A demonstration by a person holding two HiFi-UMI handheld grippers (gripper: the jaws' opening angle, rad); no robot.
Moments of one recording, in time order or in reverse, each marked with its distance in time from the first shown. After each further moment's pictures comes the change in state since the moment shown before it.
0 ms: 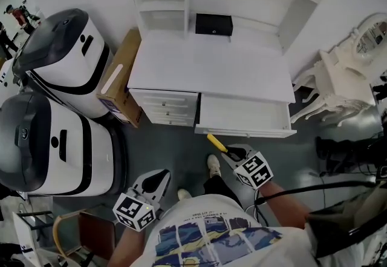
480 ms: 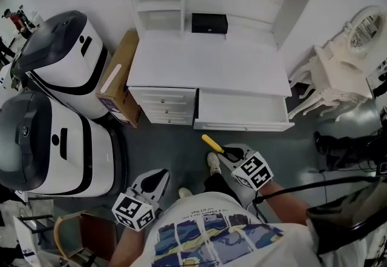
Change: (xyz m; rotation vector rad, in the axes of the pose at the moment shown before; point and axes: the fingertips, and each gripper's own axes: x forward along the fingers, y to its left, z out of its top) left arm -0.022 -0.013 -0.010 0.025 -0.007 -0.019; right arm -0.021 0.041 0.009 -0.039 -0.041 0.017
